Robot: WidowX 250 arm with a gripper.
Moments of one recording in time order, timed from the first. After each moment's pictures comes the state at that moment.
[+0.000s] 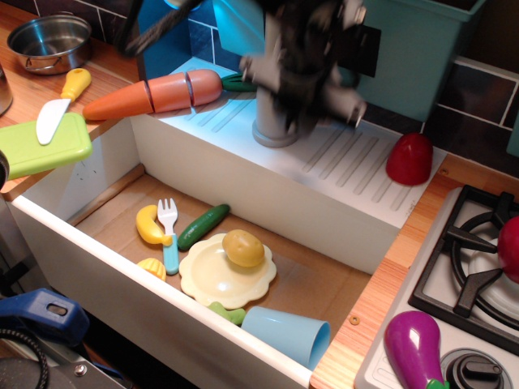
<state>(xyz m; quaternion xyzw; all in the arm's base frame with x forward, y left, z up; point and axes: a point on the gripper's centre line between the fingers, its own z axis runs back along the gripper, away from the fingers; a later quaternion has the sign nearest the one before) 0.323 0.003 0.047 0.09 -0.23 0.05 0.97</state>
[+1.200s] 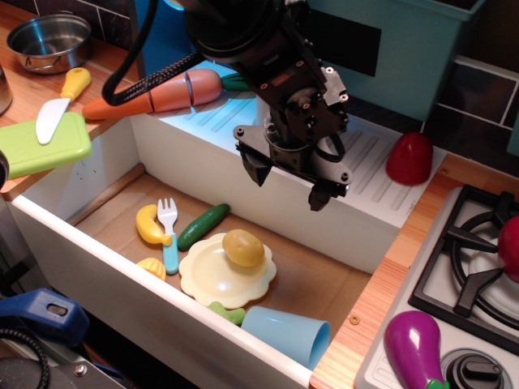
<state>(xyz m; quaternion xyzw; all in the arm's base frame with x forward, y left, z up) 0.303 0.000 0.020 0.07 -0.21 0.05 0.97</state>
